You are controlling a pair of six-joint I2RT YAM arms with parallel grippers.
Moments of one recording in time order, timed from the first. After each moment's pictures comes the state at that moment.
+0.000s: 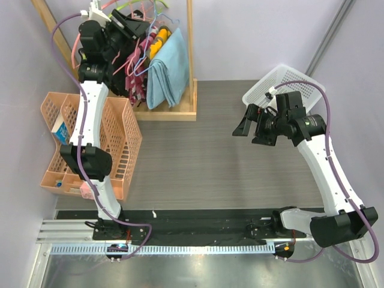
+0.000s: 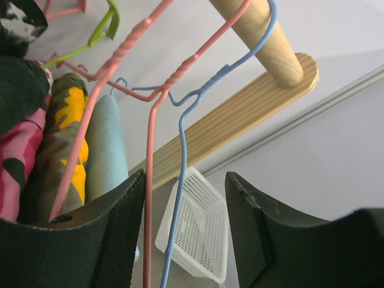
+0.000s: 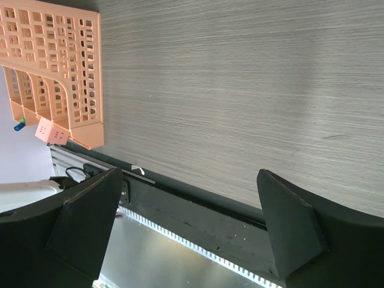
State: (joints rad) left arm -0.06 1.93 2.24 -0.18 0.40 -0.90; right arm 0.21 1.21 1.36 -1.00 -0.38 0.50
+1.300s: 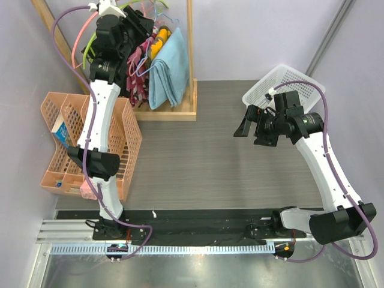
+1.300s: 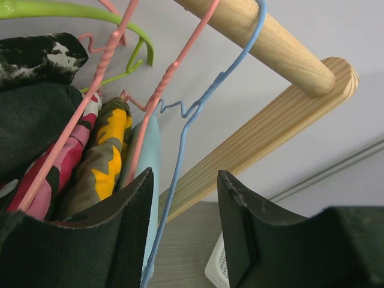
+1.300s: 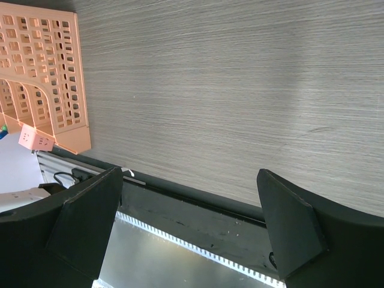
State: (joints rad) left arm -0.22 1.96 2.44 -0.39 -0.02 -0.63; right arm 0.21 1.24 1.37 -1.03 -0.33 0.50
